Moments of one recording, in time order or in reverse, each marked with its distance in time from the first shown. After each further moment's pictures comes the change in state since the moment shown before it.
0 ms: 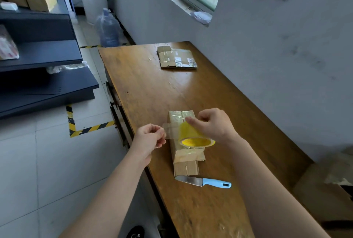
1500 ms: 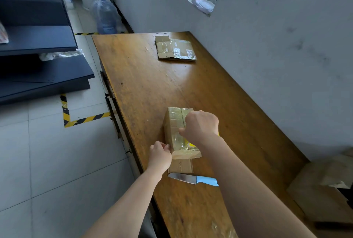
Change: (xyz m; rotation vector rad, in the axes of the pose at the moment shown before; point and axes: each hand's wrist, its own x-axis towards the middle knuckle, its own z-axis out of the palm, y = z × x) left_hand 0.034 -0.095 0.052 0.462 0.054 -0.065; right_hand 0.012 -0.011 0.037 -0.669 -0.072 0.002
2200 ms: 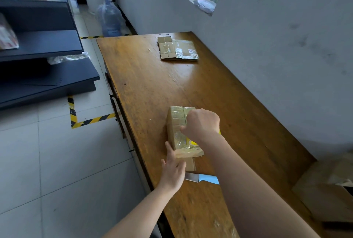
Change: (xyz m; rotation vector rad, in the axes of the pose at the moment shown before) left_hand -0.050 -0.021 0.021 0.048 -0.251 0.321; right_hand -0.001 0.001 0.000 0.030 -0.013 0.022
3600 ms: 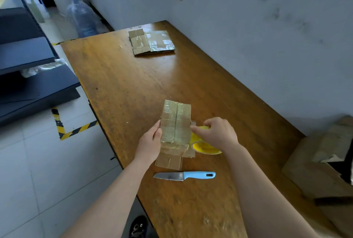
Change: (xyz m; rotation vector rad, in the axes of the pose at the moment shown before) left_hand 0.075 0.024 -0.022 0.038 0.137 -0.011; right_hand -0.029 0.120 0.072 0.613 -0.041 0.350
